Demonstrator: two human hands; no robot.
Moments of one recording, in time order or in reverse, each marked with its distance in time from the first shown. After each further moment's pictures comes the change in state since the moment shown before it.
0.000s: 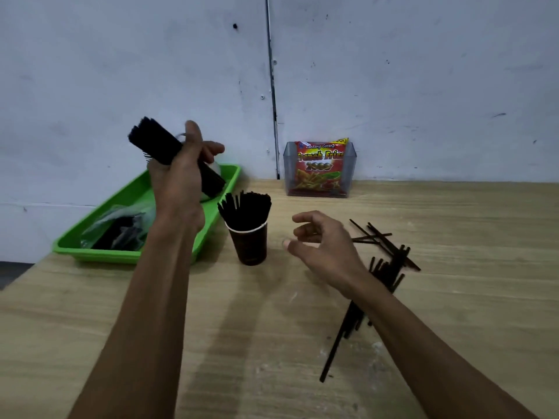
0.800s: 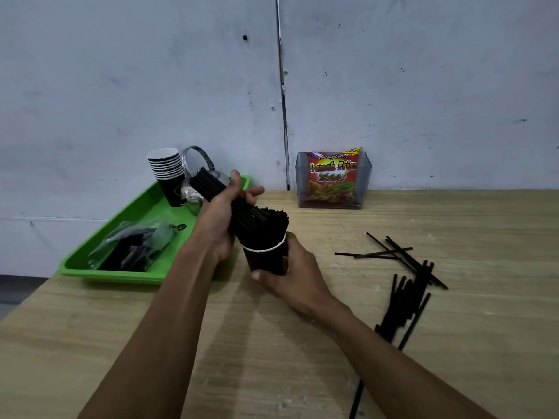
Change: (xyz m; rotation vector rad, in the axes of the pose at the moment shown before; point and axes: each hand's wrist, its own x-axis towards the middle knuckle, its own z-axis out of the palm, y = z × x) left_hand 0.011 -0.042 -0.003 -0.077 -0.334 -0.495; right_hand 0.027 0.012 0.079 0.022 -0.049 -0.056
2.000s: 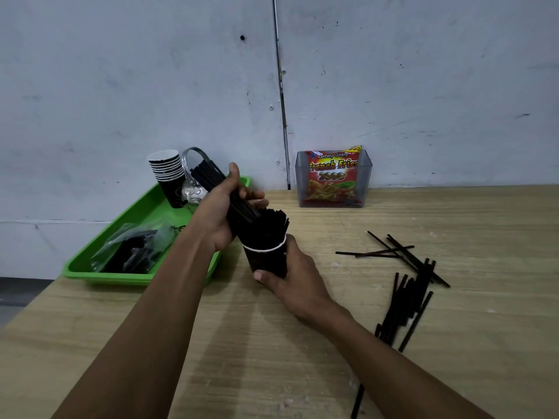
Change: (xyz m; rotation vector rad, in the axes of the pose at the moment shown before) left_hand 0.017 0.010 -0.004 0.008 -0.040 -0.161; right_hand -0.002 0.007 0.005 -0.054 0.014 -0.024
